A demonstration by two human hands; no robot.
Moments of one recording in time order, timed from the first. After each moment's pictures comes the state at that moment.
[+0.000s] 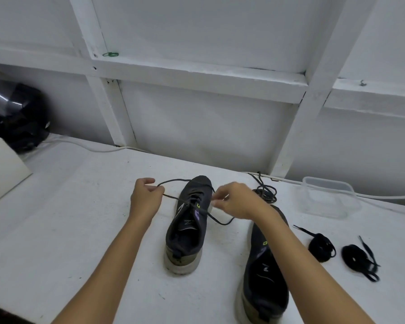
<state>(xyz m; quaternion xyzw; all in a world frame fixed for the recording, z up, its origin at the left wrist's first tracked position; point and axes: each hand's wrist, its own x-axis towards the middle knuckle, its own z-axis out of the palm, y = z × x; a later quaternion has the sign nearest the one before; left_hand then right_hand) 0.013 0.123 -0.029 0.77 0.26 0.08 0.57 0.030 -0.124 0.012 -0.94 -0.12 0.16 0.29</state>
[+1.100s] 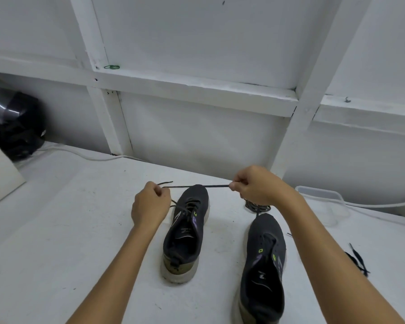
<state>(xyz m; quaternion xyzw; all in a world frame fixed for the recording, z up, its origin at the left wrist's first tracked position) 0.004 0.097 0.003 0.88 0.24 0.11 0.40 0.036 -0.157 0.086 -0.96 -0.12 0.11 0.23</state>
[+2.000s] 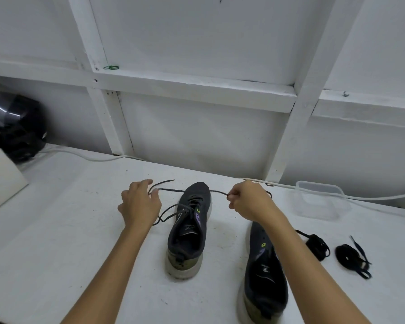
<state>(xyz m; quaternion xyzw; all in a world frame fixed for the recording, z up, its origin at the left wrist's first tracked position) 0.000 0.128 -0.011 0.93 0.20 0.13 0.28 0.012 -0.134 0.042 -0.96 -0.01 0.10 0.26</state>
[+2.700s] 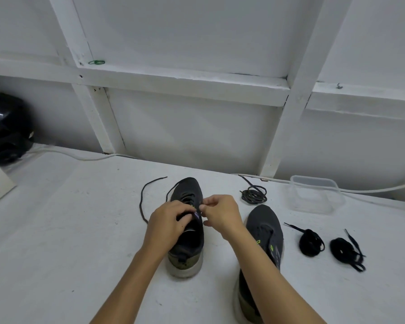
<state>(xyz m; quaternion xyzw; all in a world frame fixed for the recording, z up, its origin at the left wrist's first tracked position) -0.028 0.076 -0.038 0.92 -0.09 0.12 0.35 0.000 -0.082 -0.015 -0.79 0.14 0.10 0.58</state>
